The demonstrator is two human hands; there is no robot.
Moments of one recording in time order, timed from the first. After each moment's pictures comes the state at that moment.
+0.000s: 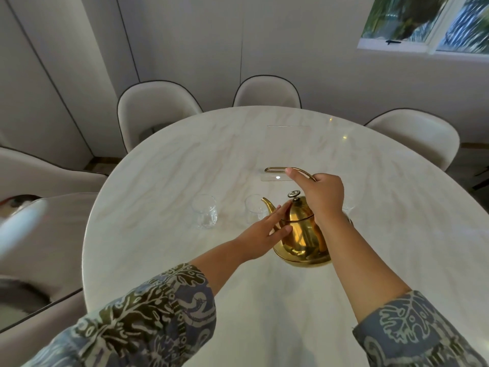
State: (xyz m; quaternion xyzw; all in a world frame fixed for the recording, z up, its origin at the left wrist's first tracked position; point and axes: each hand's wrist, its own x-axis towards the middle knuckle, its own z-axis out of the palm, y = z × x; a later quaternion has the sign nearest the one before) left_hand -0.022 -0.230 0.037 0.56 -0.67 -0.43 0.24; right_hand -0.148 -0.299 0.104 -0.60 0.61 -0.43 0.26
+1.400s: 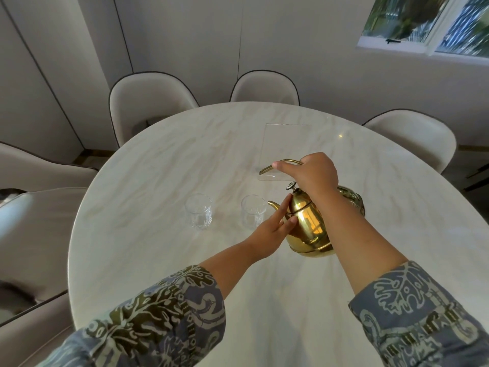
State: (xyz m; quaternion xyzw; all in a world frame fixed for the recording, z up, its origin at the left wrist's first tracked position) left_hand -0.044 -0.238 0.055 0.51 -0.57 -0.53 0.35; right_hand -0.128 -0.334 0.133 -0.70 0.65 -0.26 0.17
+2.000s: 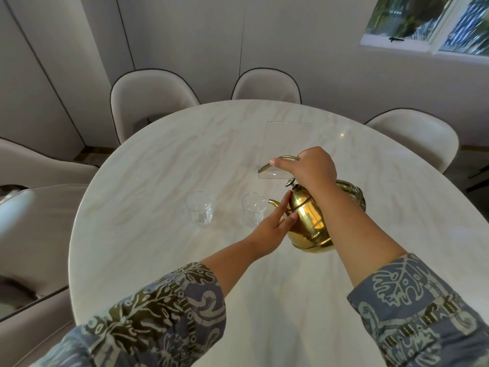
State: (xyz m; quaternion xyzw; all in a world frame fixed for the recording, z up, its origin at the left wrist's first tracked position) left_hand -0.047 -0.238 0.057 0.51 -0.55 -0.55 0.37; right_hand -0.124 -0.337 0.139 -0.71 0.64 -0.25 0.18
